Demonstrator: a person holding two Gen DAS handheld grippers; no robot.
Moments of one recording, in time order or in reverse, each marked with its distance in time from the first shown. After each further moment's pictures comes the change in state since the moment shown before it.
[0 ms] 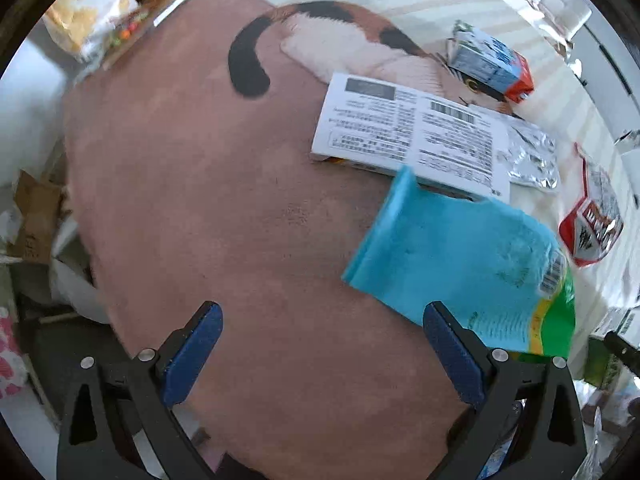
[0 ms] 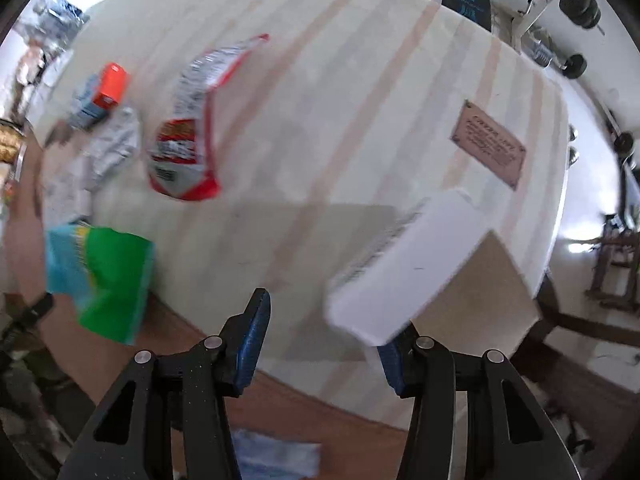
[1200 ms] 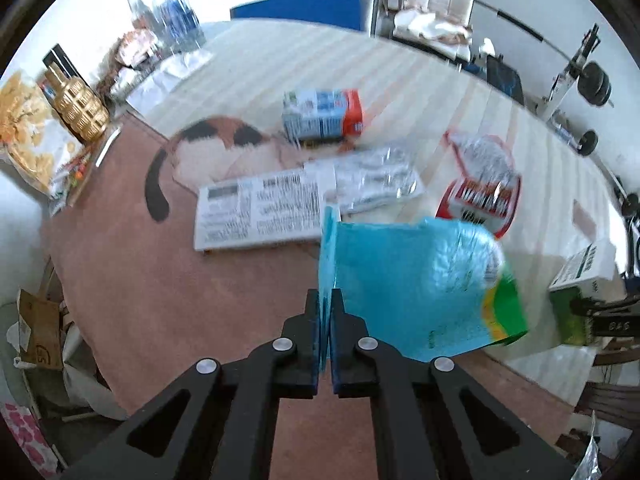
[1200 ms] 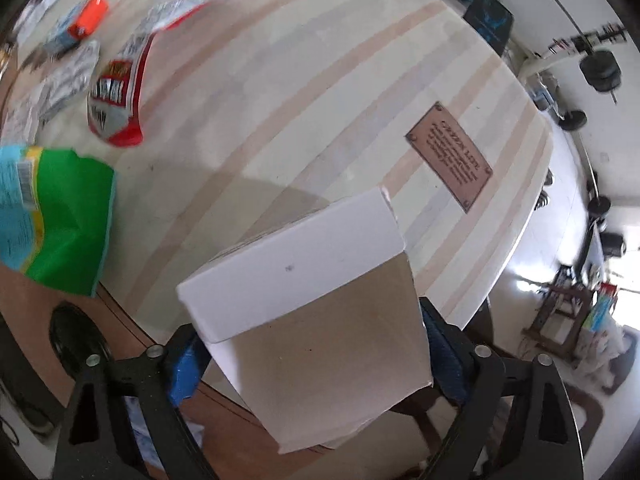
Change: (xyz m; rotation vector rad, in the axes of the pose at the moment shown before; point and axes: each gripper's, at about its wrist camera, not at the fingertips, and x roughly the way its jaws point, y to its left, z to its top) left arm -0.071 -0.105 -0.040 0.333 -0.282 -0.003; right arm 0.000 -0.041 0.008 -0.210 0.040 -0.205
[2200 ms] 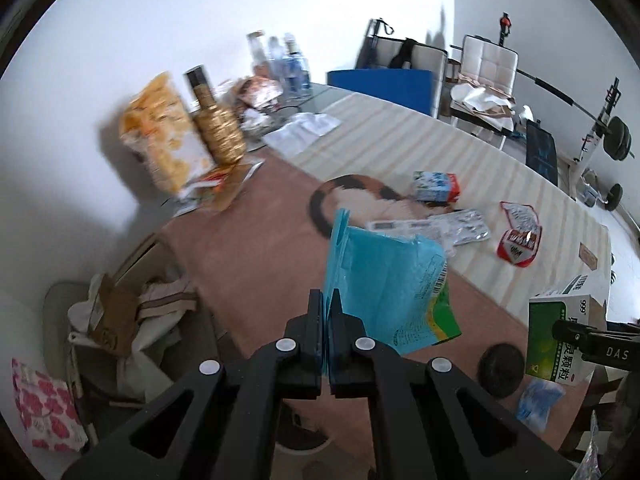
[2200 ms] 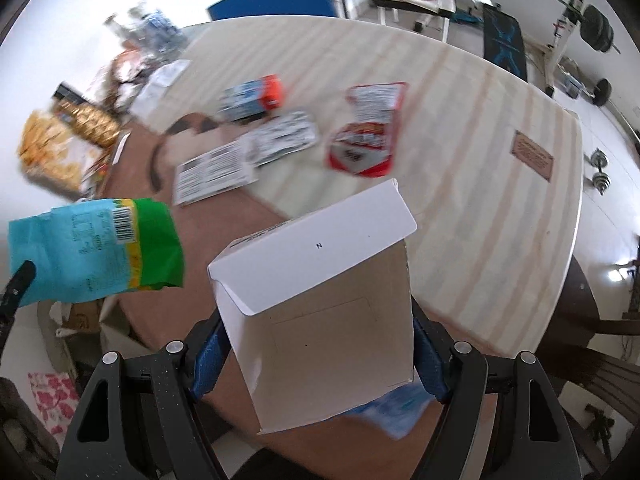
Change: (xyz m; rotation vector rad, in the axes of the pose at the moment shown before) left arm -0.155 0.142 -0.069 -0.103 -0.216 0.148; right arm -0.139 0.155 -0.101 0.121 -0.275 0.343
